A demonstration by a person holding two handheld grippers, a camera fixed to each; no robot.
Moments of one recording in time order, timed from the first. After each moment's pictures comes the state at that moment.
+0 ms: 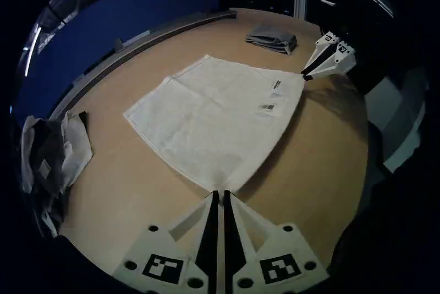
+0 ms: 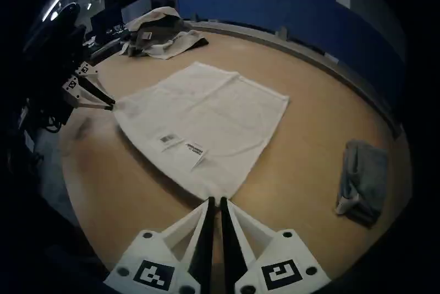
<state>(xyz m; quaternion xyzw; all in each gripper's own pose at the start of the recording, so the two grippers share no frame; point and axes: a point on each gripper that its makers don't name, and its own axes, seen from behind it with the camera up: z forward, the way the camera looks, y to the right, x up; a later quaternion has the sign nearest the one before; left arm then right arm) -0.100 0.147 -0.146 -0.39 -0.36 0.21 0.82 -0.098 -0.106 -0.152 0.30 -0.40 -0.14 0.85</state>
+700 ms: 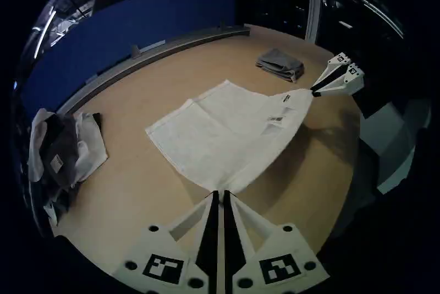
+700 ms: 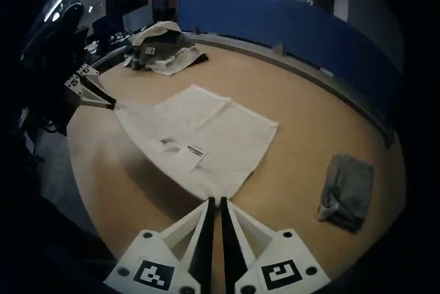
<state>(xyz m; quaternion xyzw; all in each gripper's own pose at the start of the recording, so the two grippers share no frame) -0.038 0.146 -0.145 -0.36 -0.36 0.16 0.85 -0.040 -0.102 -0.155 0.30 -0.38 -0.14 0.86</state>
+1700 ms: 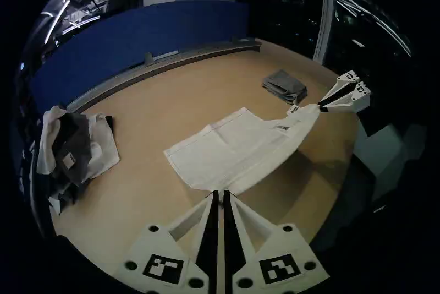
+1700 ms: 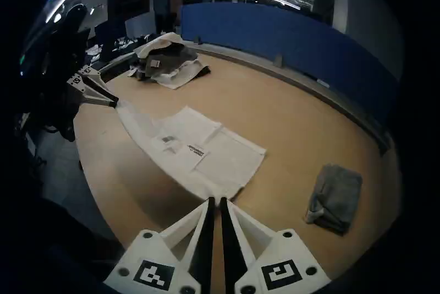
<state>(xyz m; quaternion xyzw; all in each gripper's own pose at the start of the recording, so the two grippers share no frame) 0.019 0.143 -0.151 -0.34 -0.35 0.12 0.87 0.013 -0.098 -0.164 0.31 -0.37 -0.14 0.87</state>
